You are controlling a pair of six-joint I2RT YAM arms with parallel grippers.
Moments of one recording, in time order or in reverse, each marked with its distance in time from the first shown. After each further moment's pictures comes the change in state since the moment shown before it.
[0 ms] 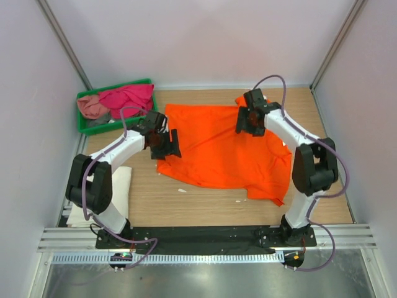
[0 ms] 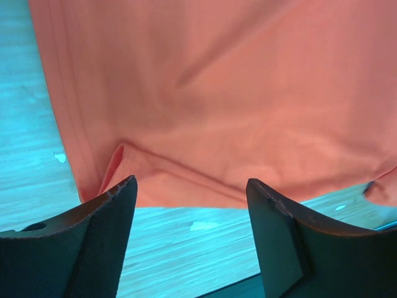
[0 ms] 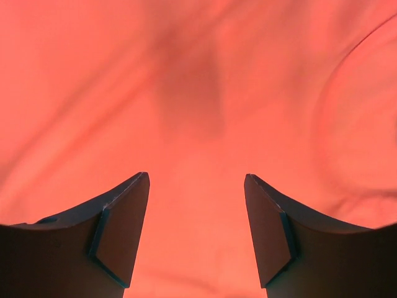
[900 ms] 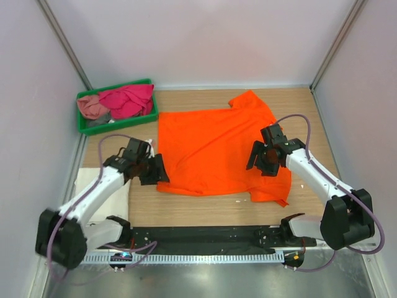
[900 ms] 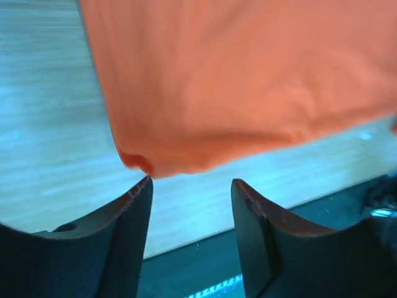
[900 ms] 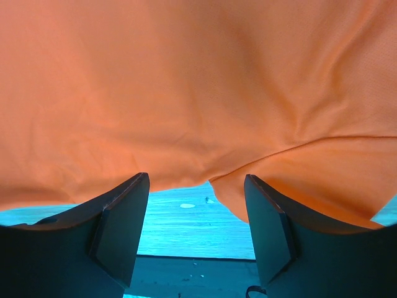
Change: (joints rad) left arm 0.000 -0.379 -0.420 -0.030 0.050 -0.029; right arm 0.058 -0.612 -0.631 -0.107 -0.191 0.201
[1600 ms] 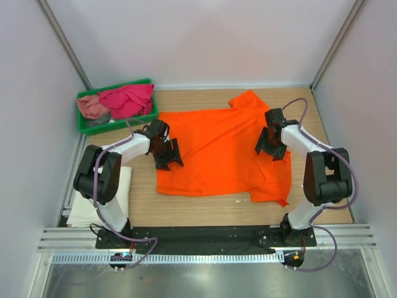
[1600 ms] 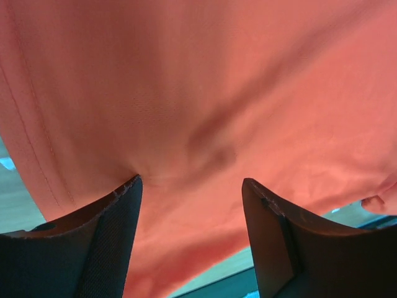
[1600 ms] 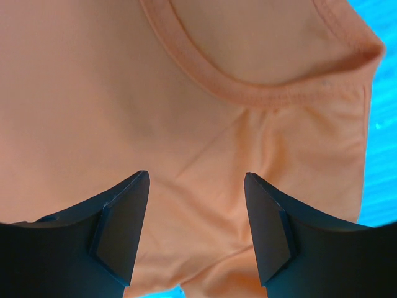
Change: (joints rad) left arm -0.002 0.490 0.301 0.105 0.022 -0.089; right arm -0.166 0.358 0.206 0.067 0.171 -0.082
